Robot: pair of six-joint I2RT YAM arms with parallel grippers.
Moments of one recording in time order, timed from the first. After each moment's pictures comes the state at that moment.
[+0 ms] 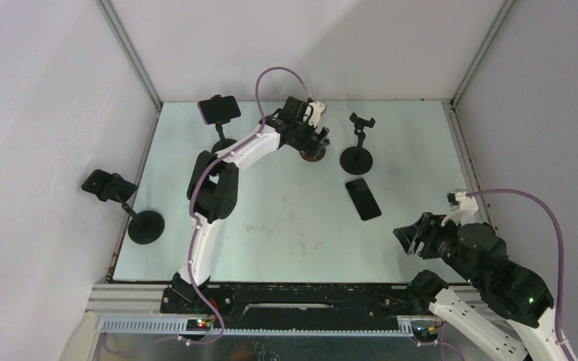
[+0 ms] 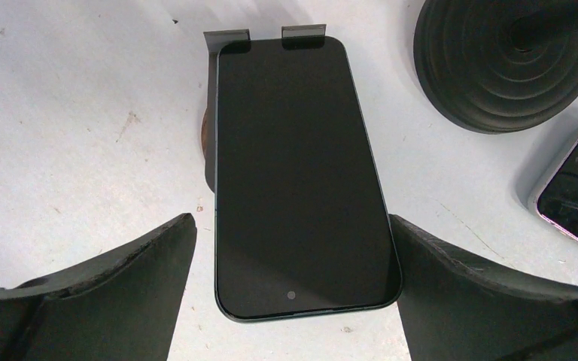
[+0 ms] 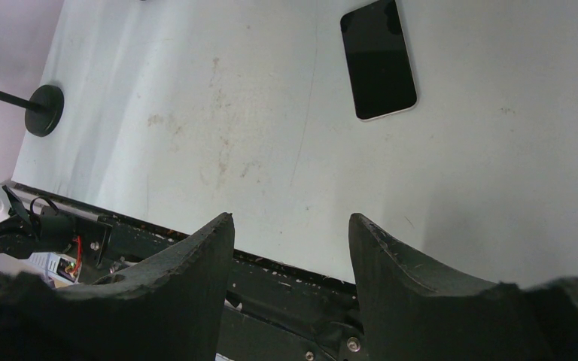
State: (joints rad) left arm -0.55 2.25 1.92 -0.49 0.11 0.07; right arm 0.69 0.31 0.91 -1.08 0.21 0.61
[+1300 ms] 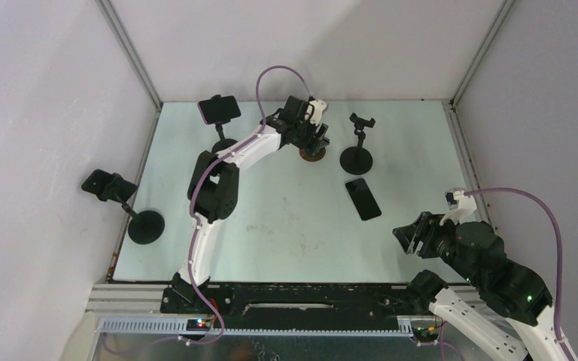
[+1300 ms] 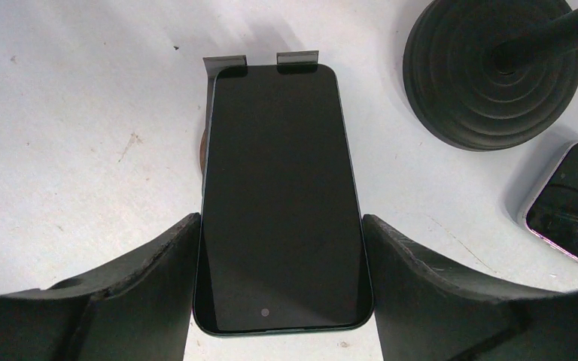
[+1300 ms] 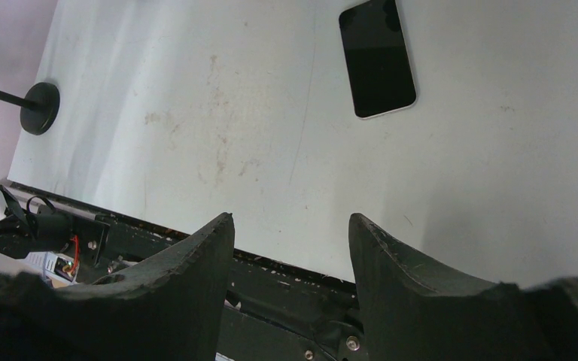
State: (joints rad) left arm -0.56 2.25 1.92 -0.44 0.11 0.07; right arm 0.69 0.33 0.91 -1.08 0.21 0.61
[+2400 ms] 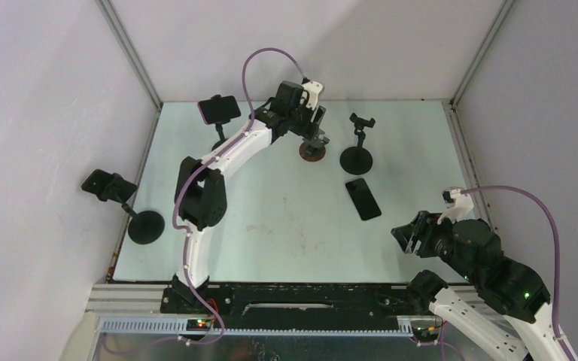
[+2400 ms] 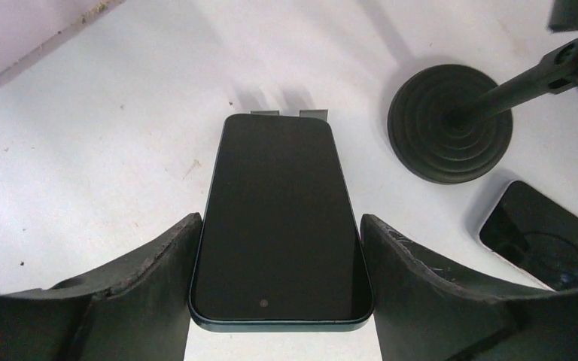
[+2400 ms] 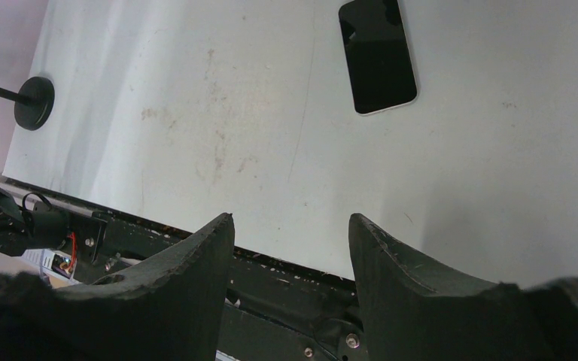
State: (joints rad) left arm -0.56 2.11 1.92 -0.43 0.06 0.05; right arm 0.69 0.35 0.91 -1.08 0.21 0.61
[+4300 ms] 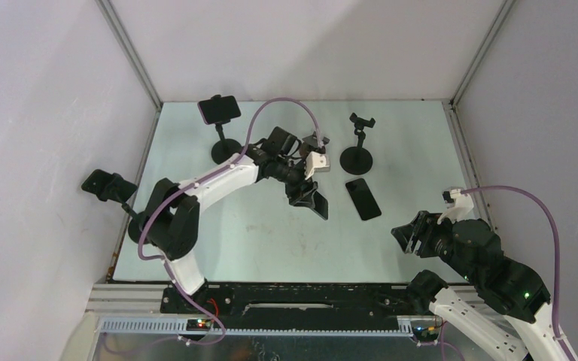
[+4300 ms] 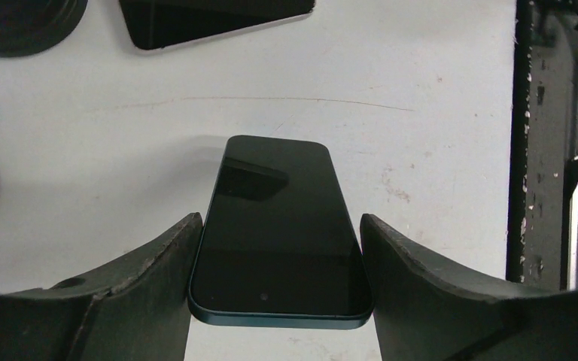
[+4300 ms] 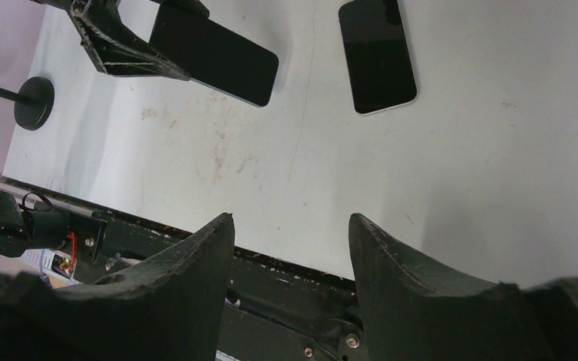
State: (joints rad) left arm -0.65 1.75 1.32 -0.53 0.69 0.55; right arm 0.69 0.35 0.91 -1.08 0.21 0.61
